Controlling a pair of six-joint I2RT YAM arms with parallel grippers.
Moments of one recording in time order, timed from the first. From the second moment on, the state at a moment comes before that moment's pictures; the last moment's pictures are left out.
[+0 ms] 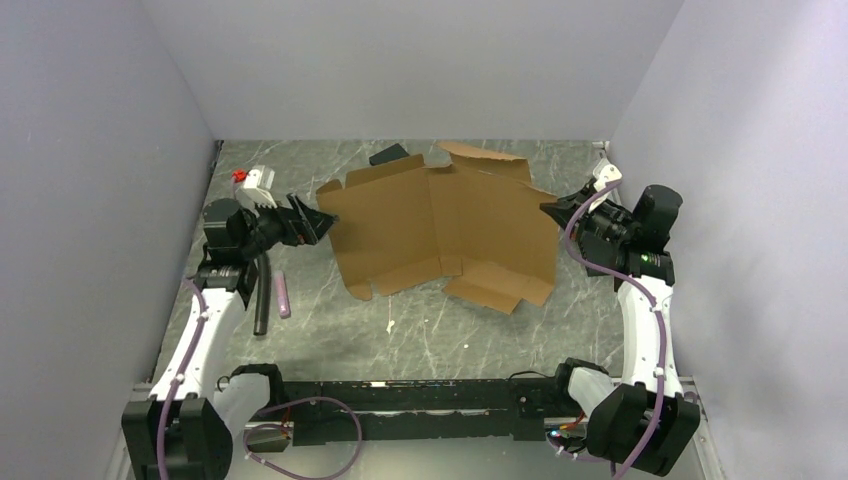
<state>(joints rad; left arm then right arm) 0.02 0.95 0.71 -0.01 0.66 -0.40 -0.30 1.00 0.87 -0.14 -1.14 -0.37</state>
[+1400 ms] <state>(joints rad) -0.14 0.84 0.63 0.25 0.73 -0.25 -0.32 1.00 0.78 -0.04 -1.17 -0.33</state>
